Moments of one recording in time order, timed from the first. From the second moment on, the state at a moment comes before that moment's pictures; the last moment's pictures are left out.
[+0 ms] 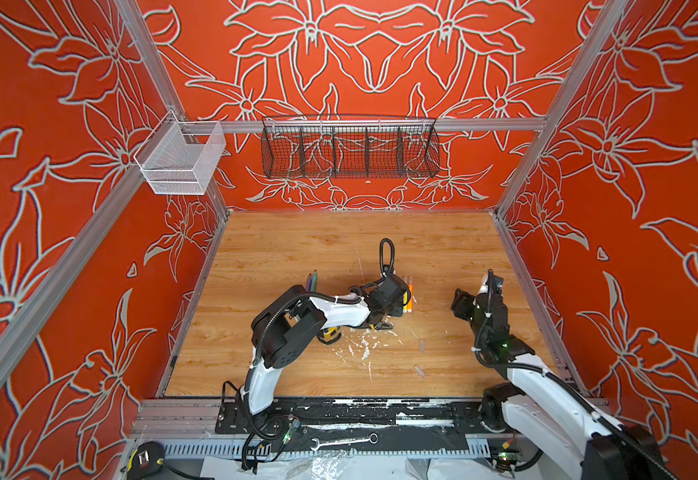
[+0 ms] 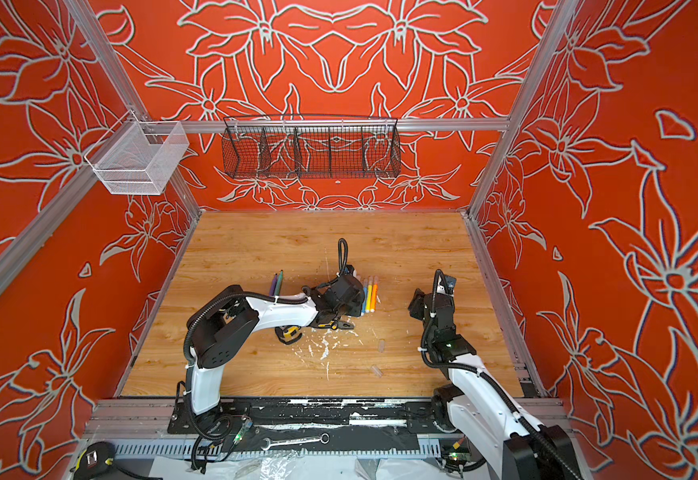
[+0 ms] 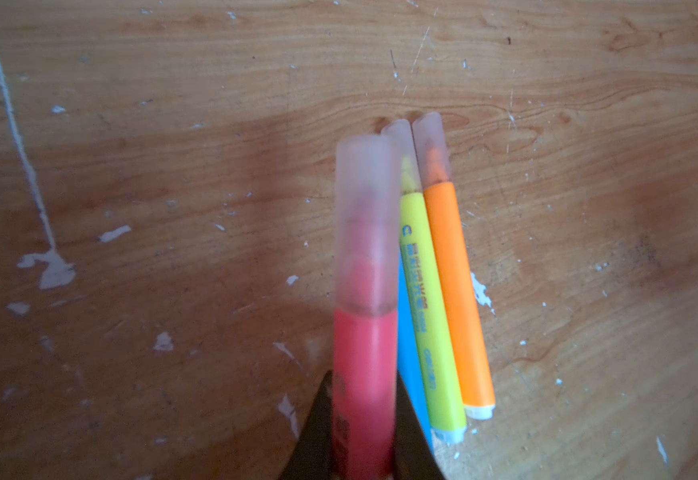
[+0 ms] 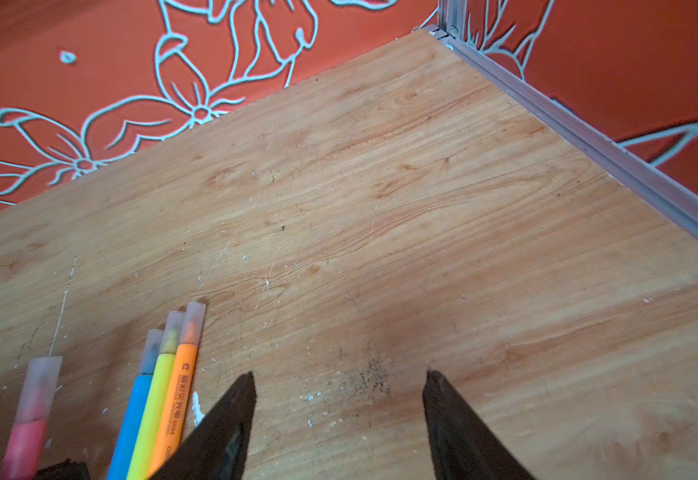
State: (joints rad) left arm -0.87 2.01 1.23 -0.06 -0.20 -0.66; right arm 0.22 0.86 0.29 0.08 0.32 0.48
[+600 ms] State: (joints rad) left arm -0.80 1.71 1.06 -0.07 -0.29 -0.58; right arm 0.22 0.85 0.28 0.09 0.29 0.48
